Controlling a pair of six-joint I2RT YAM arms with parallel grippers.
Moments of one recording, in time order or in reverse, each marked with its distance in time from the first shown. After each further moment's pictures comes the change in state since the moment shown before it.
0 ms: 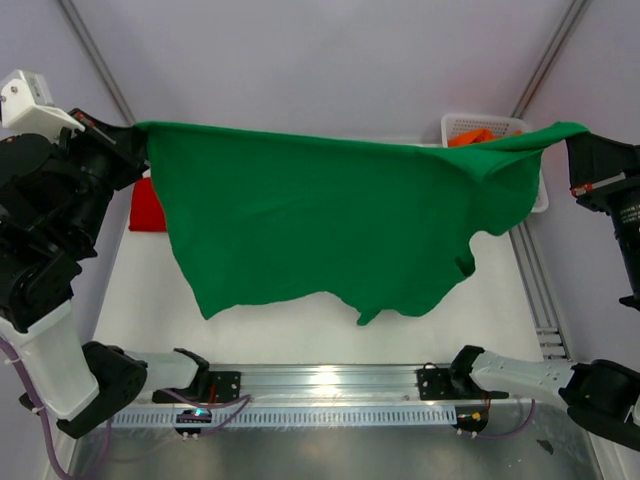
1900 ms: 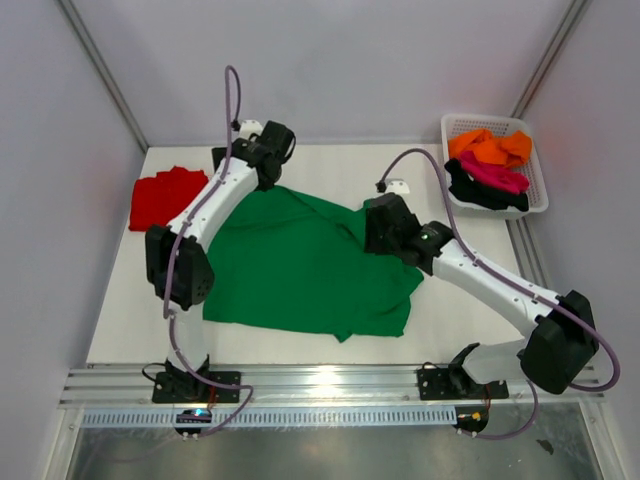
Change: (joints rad) left arm 0.018 0.694 -0.505 0.117 -0.372 -0.008; right arm -0.168 0.327 -1.107 0.343 -0.441 0.096
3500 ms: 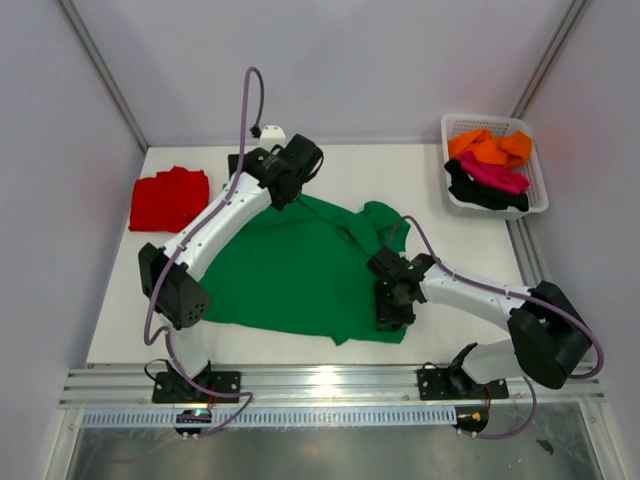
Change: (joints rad) left arm -0.228 -0.139 -0.005 -0.171 -0.082 -0.124; right arm 0.076 0.042 -0.330 -0.261 -0.381 0.237
